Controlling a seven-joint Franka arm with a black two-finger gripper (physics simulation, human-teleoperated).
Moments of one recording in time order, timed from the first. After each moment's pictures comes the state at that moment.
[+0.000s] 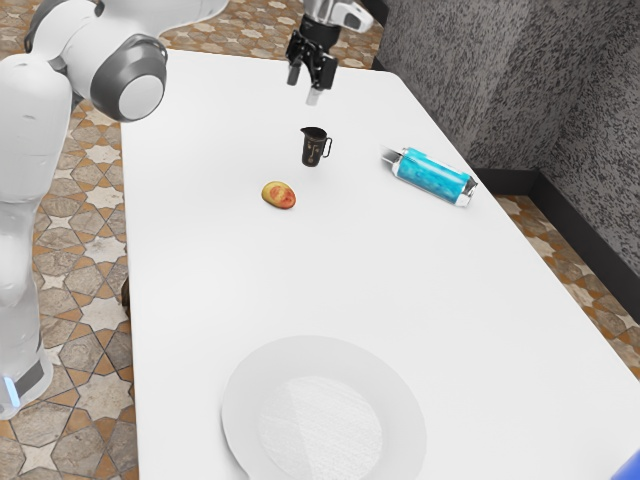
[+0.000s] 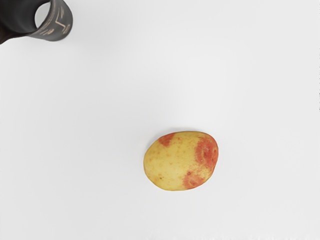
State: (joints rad) arm 0.04 0.27 0.53 -1.20 -0.14 1.32 0.34
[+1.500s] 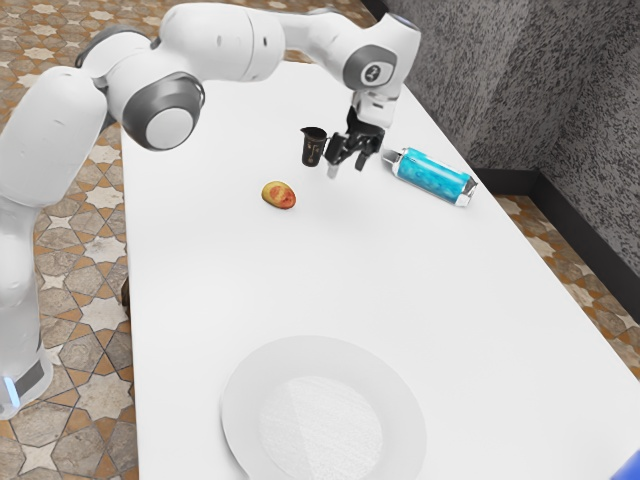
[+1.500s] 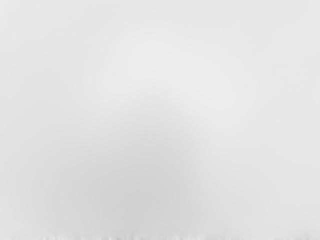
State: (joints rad) arm 0.11 0.47 0.27 -1.28 -0.09 1.65 1.44
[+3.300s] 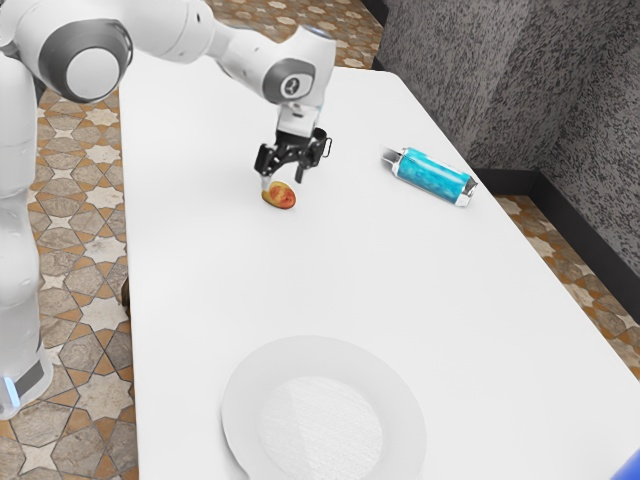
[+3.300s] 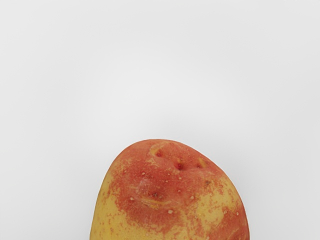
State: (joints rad) arm 0.23 0.10 0.21 -1.93 -0.06 1.97 1.61
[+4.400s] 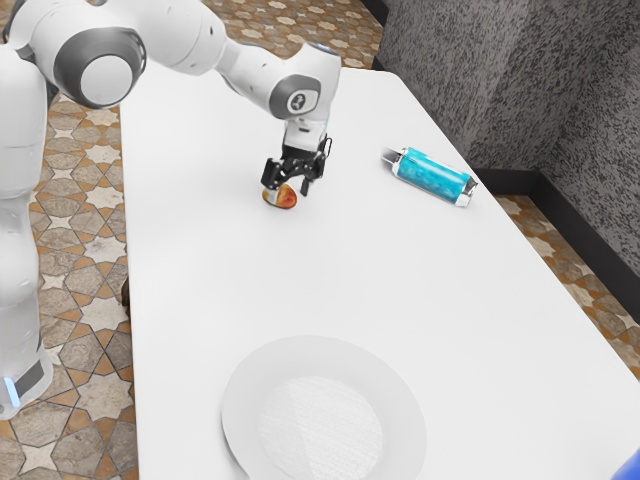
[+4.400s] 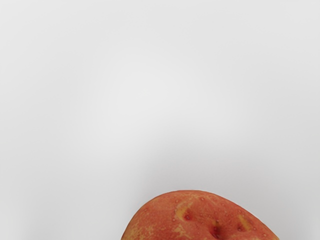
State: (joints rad) arm 0.21 0.15 0.20 -1.93 -0.09 2.02 1.60
